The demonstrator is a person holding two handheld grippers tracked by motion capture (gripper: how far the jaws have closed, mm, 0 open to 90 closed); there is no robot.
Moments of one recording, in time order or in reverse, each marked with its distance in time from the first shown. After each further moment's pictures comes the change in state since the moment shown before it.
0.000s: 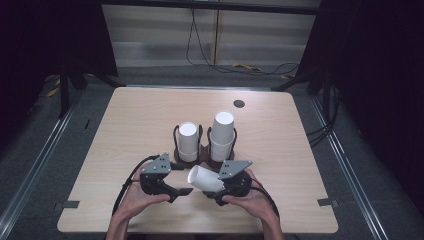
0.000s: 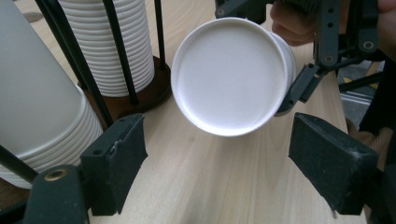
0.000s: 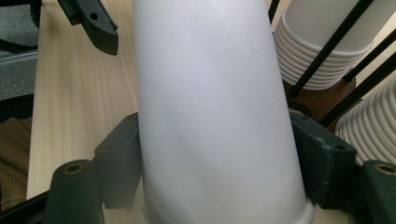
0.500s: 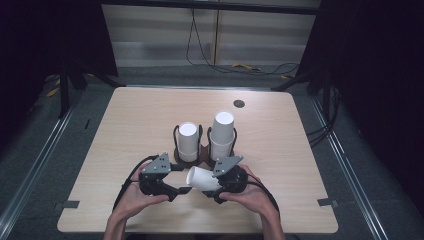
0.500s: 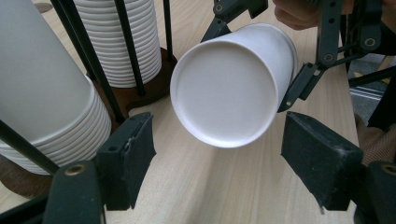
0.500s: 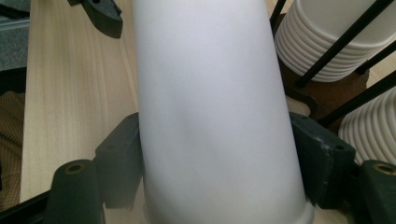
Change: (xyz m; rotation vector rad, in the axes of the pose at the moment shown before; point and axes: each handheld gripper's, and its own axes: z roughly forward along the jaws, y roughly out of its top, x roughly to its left) left arm -0.001 0.001 -0.002 0.039 0.024 -0.001; right arm -0.005 0.012 0.007 0.118 0.030 -0.048
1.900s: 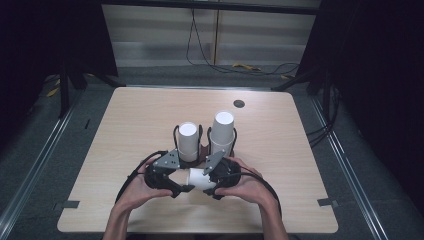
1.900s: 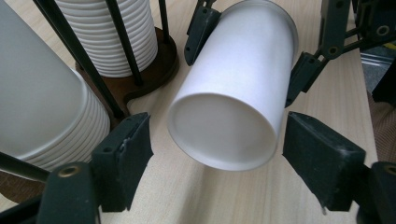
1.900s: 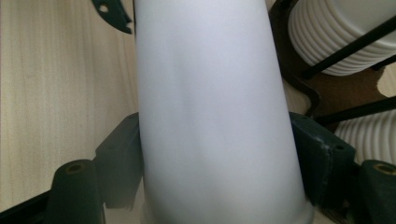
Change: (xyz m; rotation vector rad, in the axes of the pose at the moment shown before) left arm 0.011 0.014 0.014 0.141 -0.041 0.037; right arm -0.008 0.024 0.011 0.217 0.028 -0.105
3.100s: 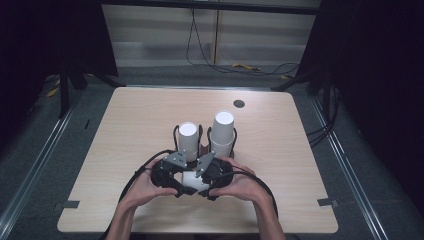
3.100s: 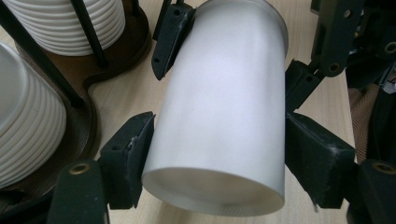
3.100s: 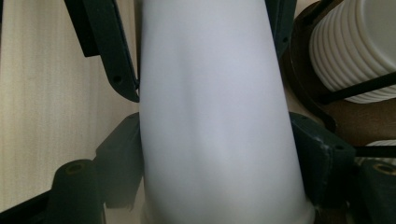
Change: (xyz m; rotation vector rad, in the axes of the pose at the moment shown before) left arm 0.009 0.005 0.018 0.097 -0.122 -0.044; right arm 0.003 0.015 0.013 0.028 0.030 -0.074
